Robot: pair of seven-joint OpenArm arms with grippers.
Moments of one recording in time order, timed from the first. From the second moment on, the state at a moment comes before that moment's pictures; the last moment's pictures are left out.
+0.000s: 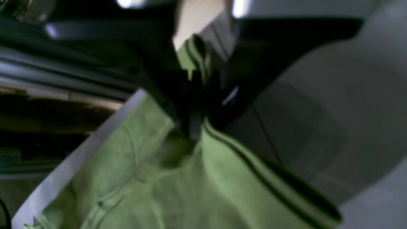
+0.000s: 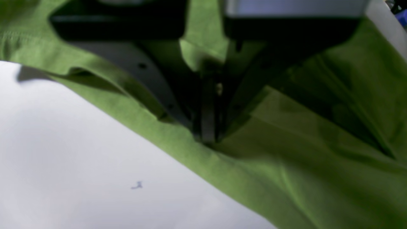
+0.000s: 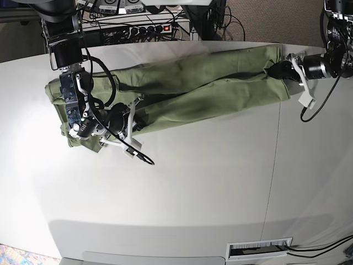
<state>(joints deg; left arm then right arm) 17.2 -32.3 -10.3 84.2 -70.3 -37.3 65.3 12.9 22.3 -15.2 79.7 27.7 36.9 -60.1</state>
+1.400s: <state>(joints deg) 15.3 -27.2 -20.9 110.5 -83.3 -43.3 75.1 9.1 16.2 -13.5 89.6 38.5 37.6 -71.5</state>
